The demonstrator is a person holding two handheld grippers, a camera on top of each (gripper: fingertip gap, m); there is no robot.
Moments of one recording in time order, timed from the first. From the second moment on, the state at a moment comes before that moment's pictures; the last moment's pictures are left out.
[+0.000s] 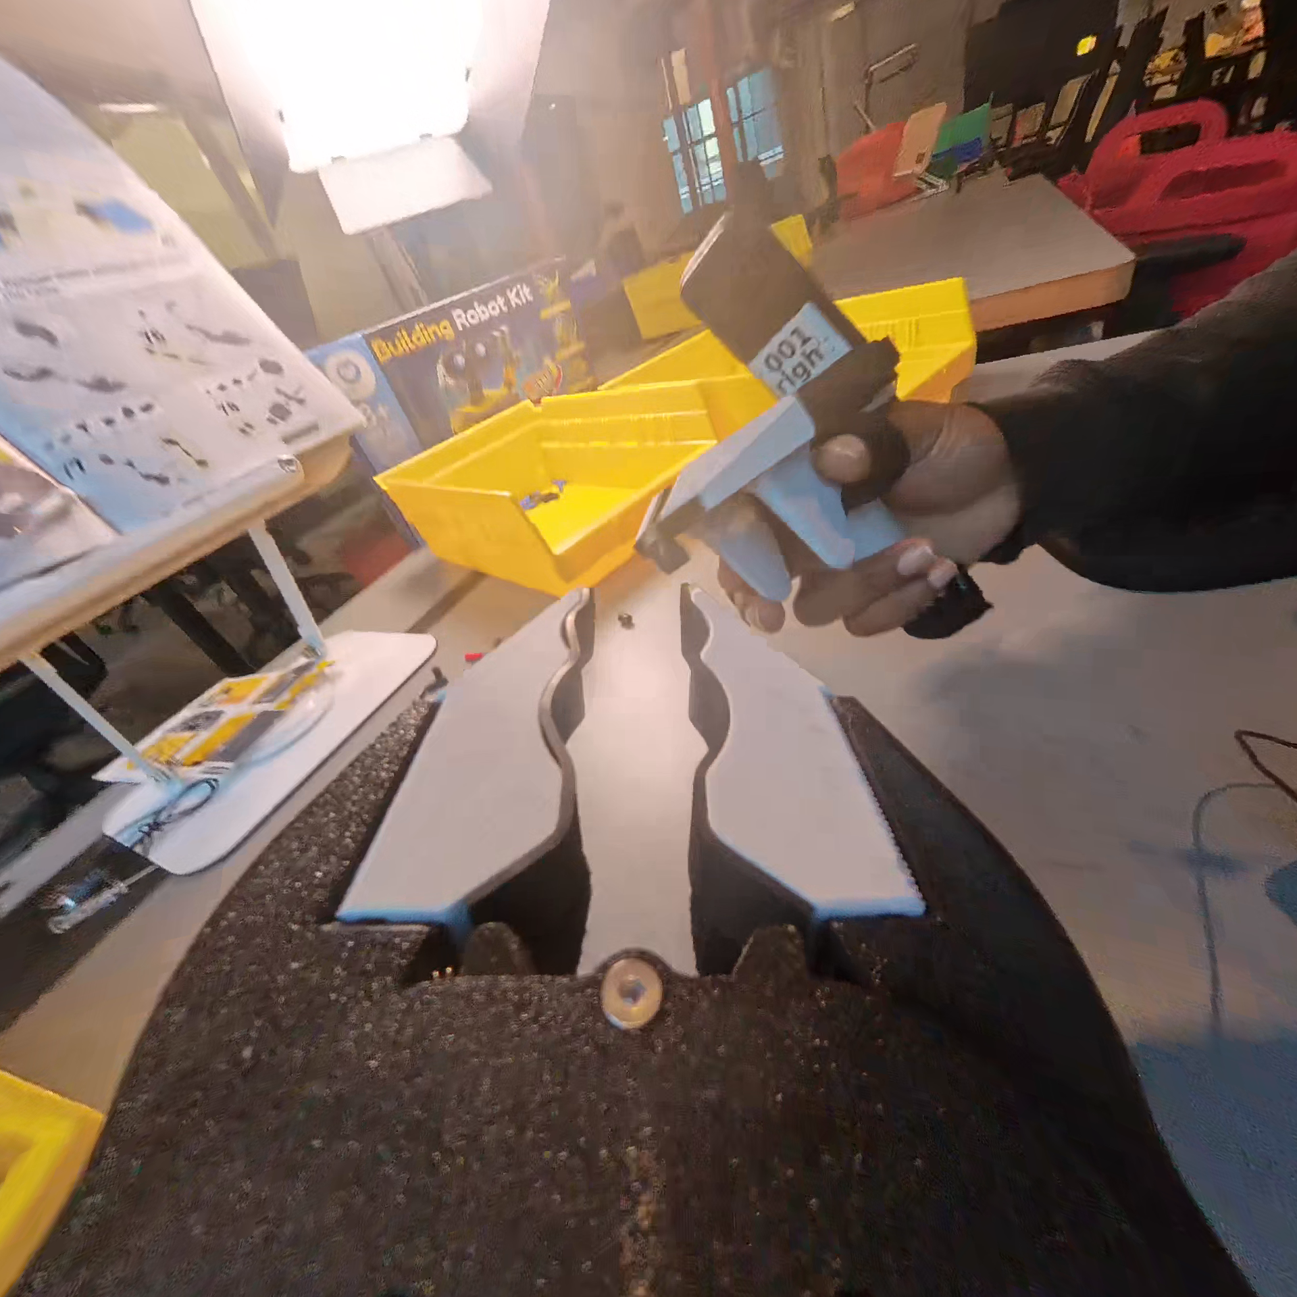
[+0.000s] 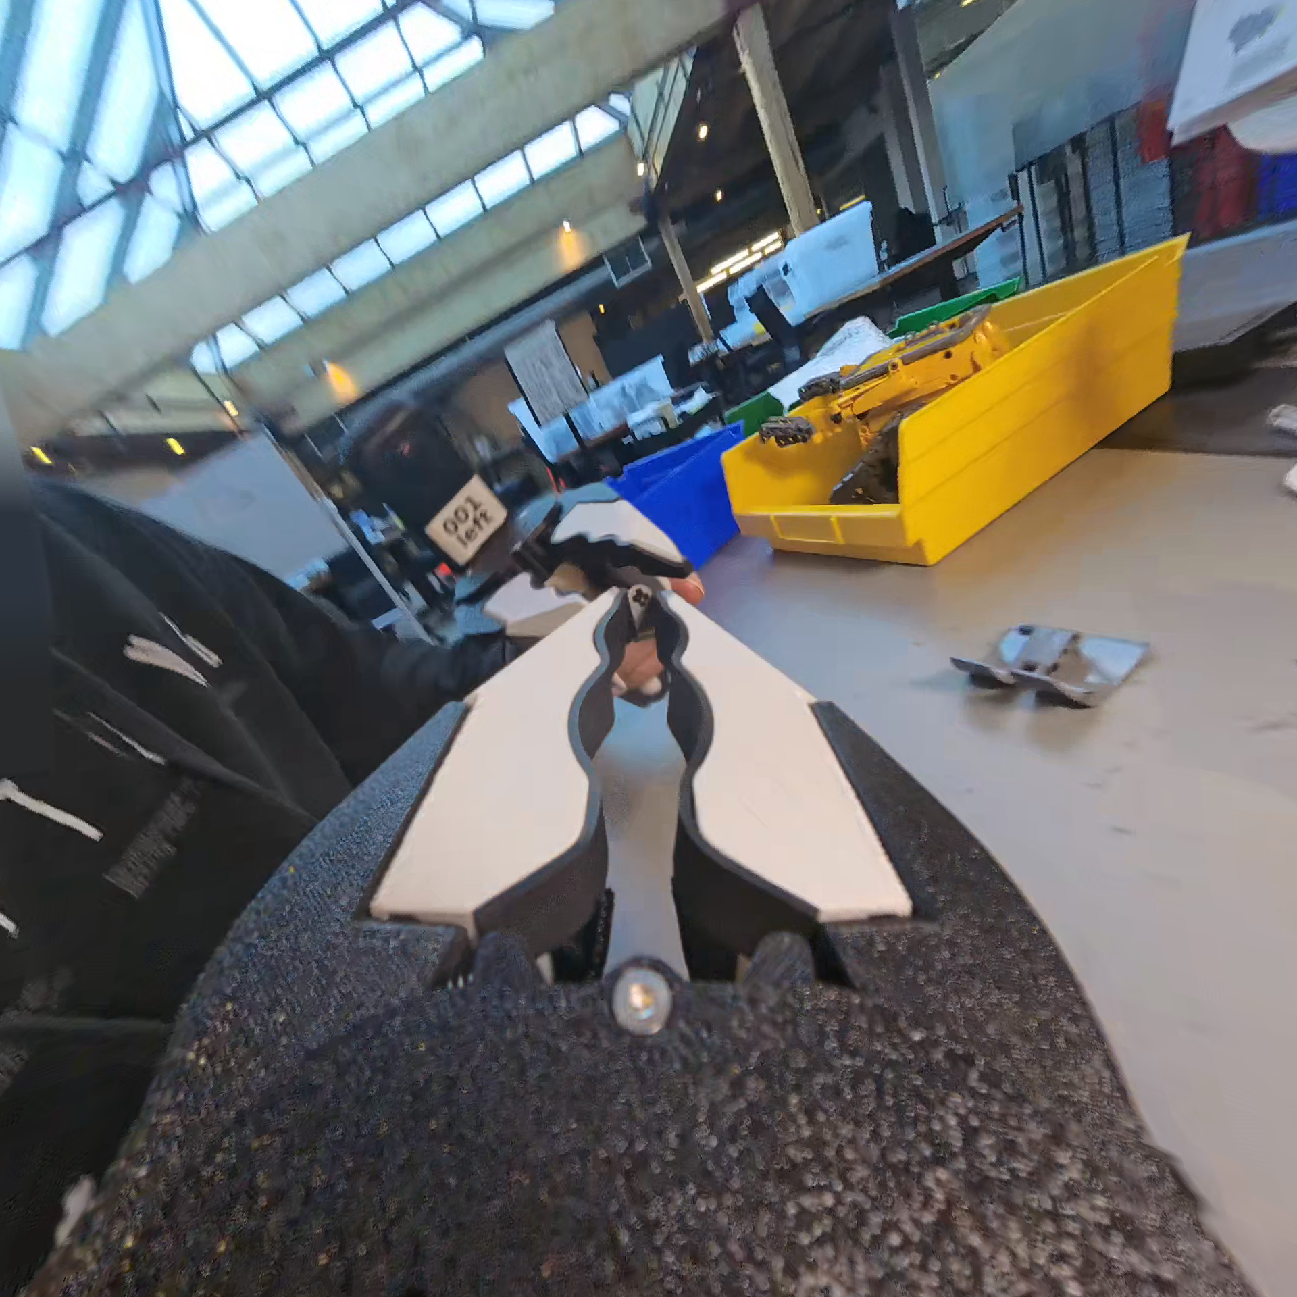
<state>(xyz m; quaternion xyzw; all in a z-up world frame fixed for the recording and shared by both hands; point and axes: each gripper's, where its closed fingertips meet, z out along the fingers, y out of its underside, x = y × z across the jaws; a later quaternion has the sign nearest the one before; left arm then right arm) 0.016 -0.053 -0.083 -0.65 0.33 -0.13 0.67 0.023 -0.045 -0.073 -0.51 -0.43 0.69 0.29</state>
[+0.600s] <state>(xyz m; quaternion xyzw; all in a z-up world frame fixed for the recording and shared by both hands) 0.026 -0.057 -0.096 -0.65 0.38 -0.06 0.66 0.010 -0.058 -0.094 -0.55 -0.32 0.76 0.15</state>
